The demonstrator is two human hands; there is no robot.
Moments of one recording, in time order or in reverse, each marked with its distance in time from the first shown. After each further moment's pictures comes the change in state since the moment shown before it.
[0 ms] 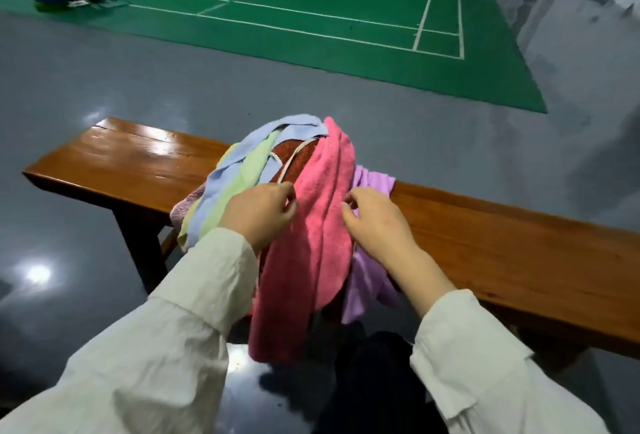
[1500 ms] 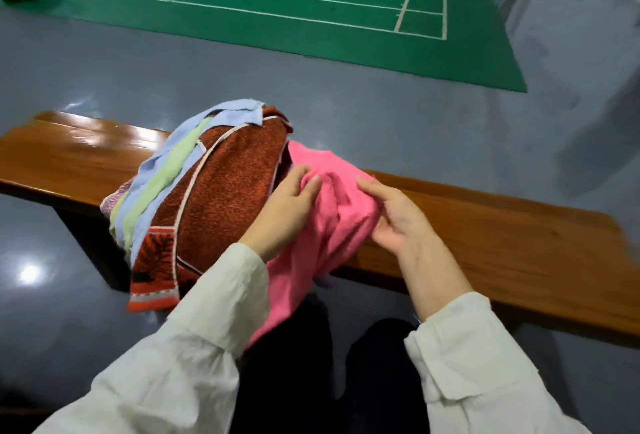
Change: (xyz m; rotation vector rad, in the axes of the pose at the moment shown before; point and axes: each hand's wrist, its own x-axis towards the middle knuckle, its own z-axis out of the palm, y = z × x) left_hand 0.015 0.154 0.047 -0.978 0.034 -0.101; right_hand -0.026 0.104 -0.060 1.812 -0.131 0.689
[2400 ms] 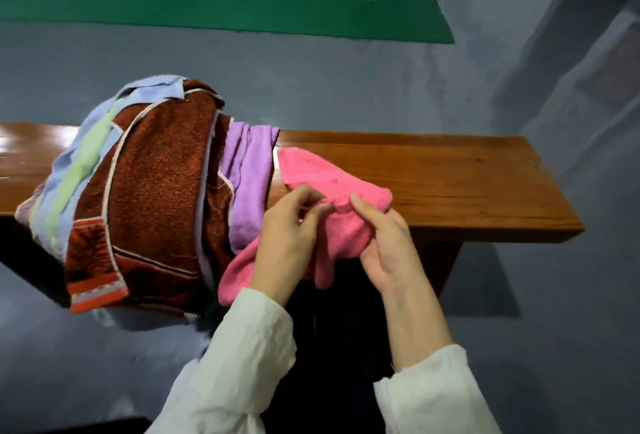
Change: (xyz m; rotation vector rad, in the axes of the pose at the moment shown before) left_hand -0.081 -0.010 0.085 0.052 -0.012 0.156; right_hand -0.091 0.052 -0.071 0.222 0.211 -0.307
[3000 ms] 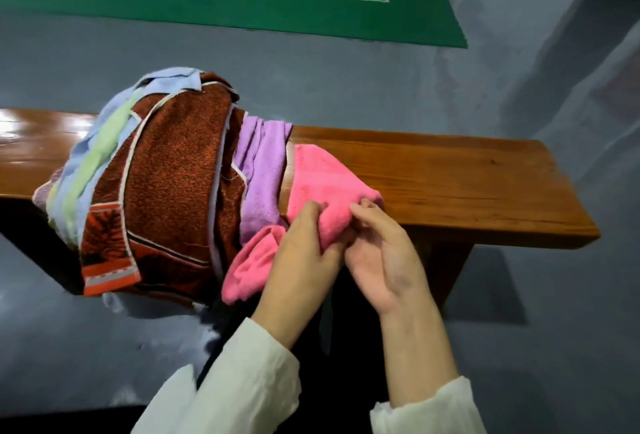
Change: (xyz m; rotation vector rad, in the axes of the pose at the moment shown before) left_hand -0.040 0.014 -0.014 0.117 -0.077 -0.056; right_hand -0.033 0.012 0.018 0.185 -0.209 0.124
